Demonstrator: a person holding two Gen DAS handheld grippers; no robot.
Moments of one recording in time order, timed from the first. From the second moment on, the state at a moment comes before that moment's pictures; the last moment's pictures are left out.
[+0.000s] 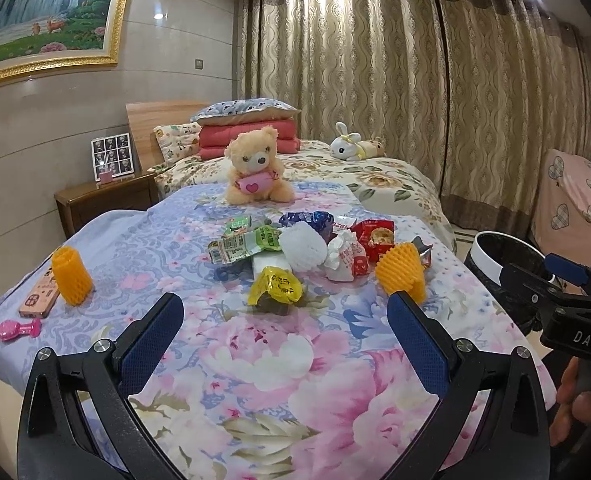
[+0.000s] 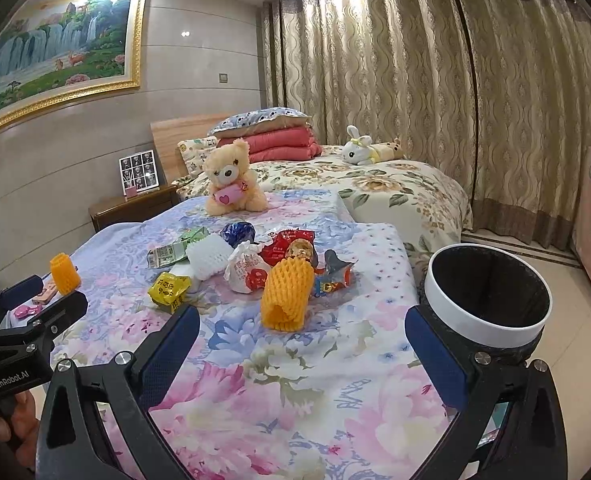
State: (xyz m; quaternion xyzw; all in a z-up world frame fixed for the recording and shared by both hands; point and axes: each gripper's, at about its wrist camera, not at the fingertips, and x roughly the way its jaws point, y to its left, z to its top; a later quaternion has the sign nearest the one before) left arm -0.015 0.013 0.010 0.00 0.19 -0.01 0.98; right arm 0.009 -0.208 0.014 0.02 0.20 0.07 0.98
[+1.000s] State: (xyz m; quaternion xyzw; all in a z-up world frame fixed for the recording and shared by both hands) left arm -0.016 0.017 0.011 -0.01 0.19 -0.01 0.98; right arm 0.011 -0.205 0.015 0.02 0.21 0.07 0.98
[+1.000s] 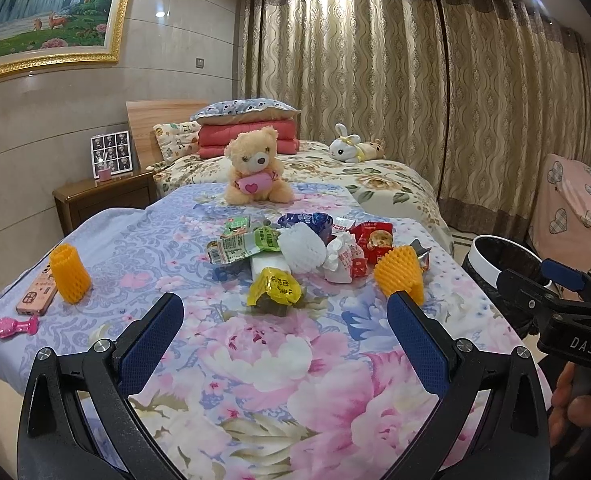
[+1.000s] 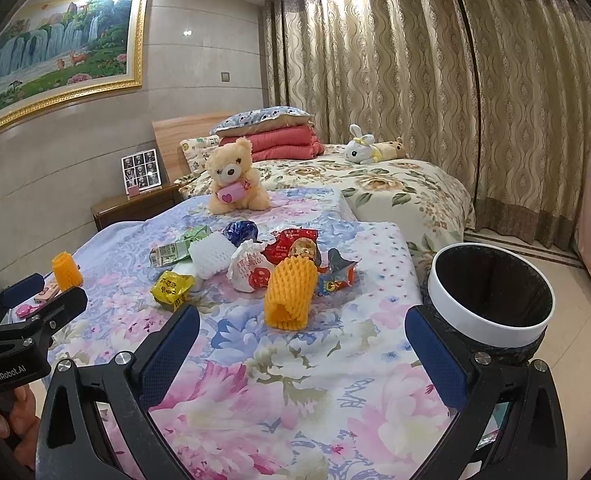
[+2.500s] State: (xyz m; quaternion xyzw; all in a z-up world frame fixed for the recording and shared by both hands) left arm 0.038 0.025 -0.017 0.00 0.27 0.00 0.96; right arm 0.056 -0.213 -0.006 0.06 0.29 0.09 0.95
